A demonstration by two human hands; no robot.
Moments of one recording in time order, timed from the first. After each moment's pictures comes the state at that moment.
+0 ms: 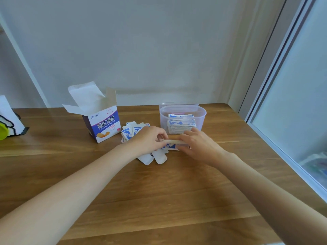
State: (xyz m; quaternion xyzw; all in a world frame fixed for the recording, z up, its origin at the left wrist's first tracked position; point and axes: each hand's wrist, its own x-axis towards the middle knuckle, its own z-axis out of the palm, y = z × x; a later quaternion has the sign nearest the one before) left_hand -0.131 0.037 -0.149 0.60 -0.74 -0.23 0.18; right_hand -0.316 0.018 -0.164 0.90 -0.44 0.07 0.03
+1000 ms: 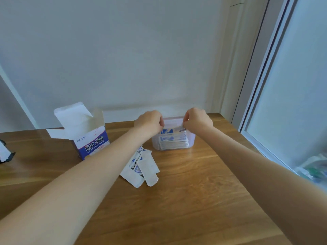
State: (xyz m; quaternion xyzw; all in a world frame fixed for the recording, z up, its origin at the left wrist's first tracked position) left_hand -0.165 -0.038 -0.096 0.68 -0.71 -0.06 0.15; right_hand -0.311 -0.056 -0.099 0.69 -0.69 0.20 -0.14
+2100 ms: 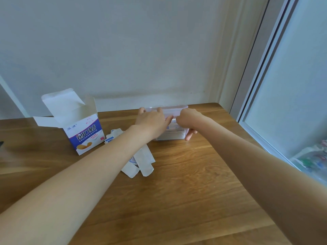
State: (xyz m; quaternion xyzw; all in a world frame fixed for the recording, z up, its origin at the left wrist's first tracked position) left_hand -0.181 -0.035 -0.126 0.66 -0.75 0.05 0.05; right_hand -0.301 -0.048 -0.100 0.69 -0.69 0.00 -0.22
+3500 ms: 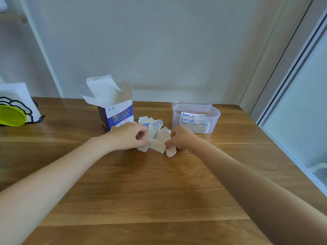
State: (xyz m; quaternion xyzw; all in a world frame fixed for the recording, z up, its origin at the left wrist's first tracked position) left_hand -0.050 0.057 -0.147 0.60 -0.77 -0.16 0.13; right_hand -0.227 0.016 -0.149 0.74 -0.58 0.07 -0.32
